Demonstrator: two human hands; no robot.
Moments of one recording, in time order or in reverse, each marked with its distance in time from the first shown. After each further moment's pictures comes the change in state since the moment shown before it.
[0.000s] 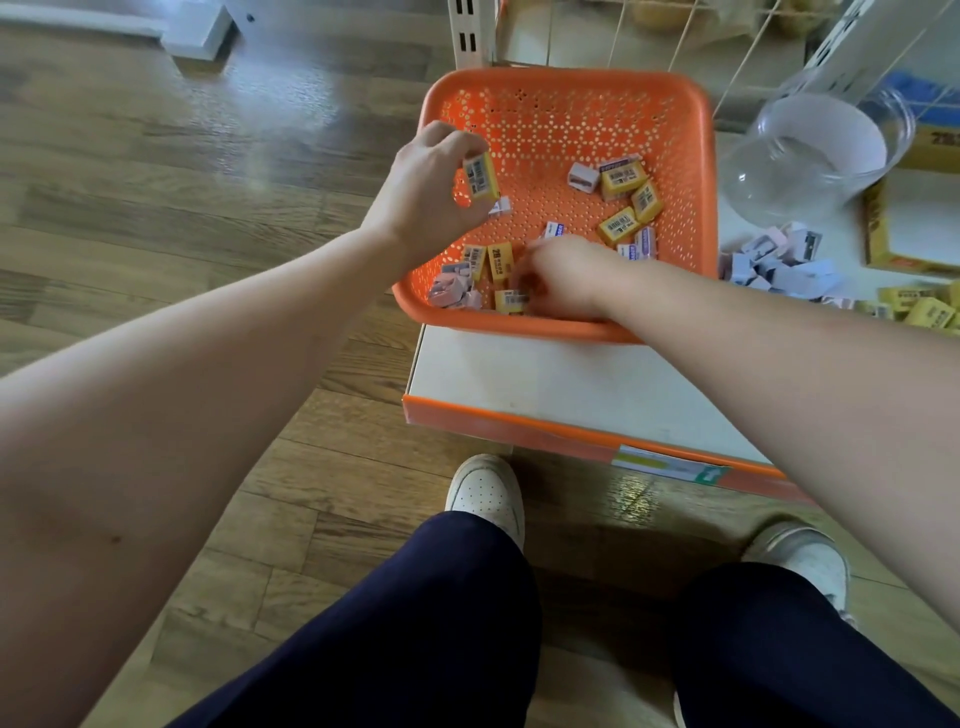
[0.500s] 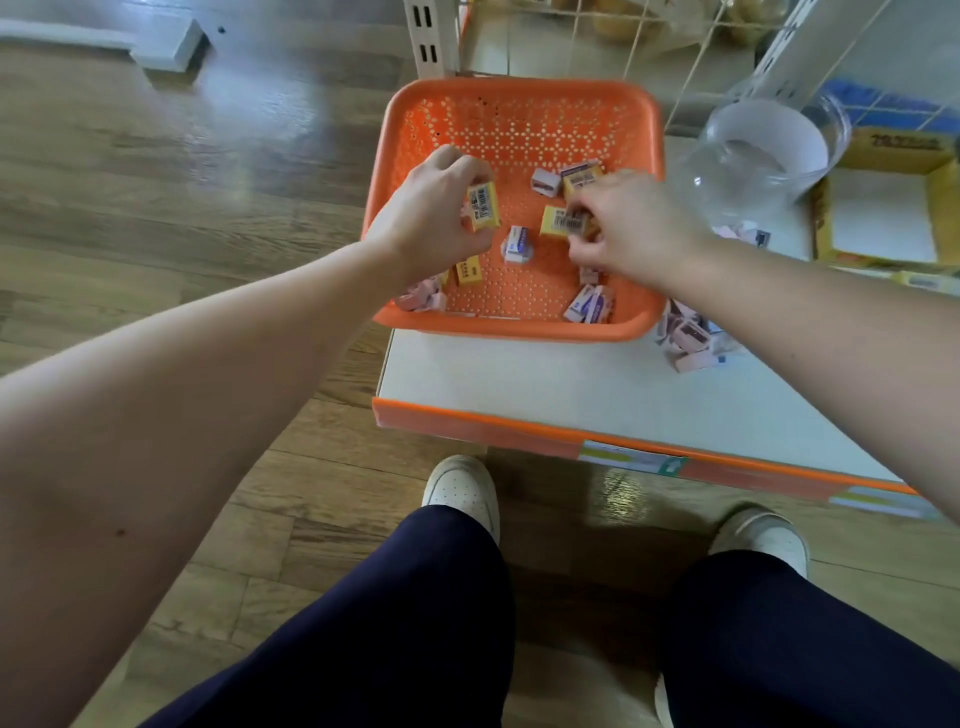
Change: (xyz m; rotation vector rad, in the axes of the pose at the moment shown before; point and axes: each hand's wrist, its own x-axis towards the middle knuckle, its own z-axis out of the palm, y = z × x) left_hand 0.002 0.036 0.016 0.053 -0.127 0.045; right_hand -0.054 0.052 -0.040 -0.154 0.380 0.078
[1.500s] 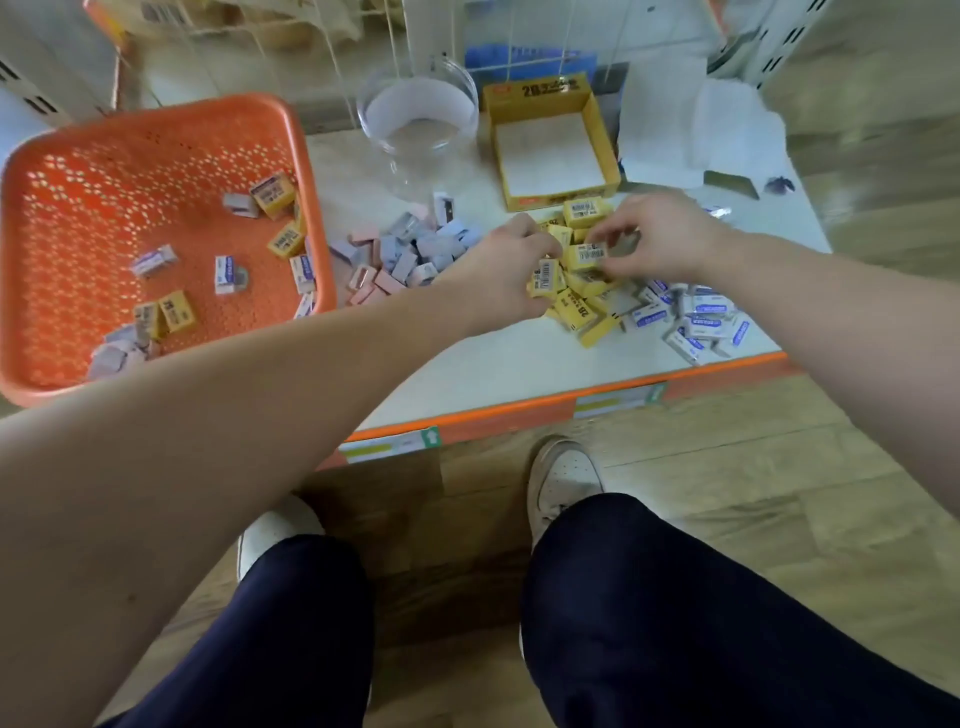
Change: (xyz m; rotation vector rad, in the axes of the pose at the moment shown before) left_hand 0.025 0.268 0.141 -0.027 -0.438 0.404; right_hand -0.214 0.209 -0.015 0.216 -0.122 0.466
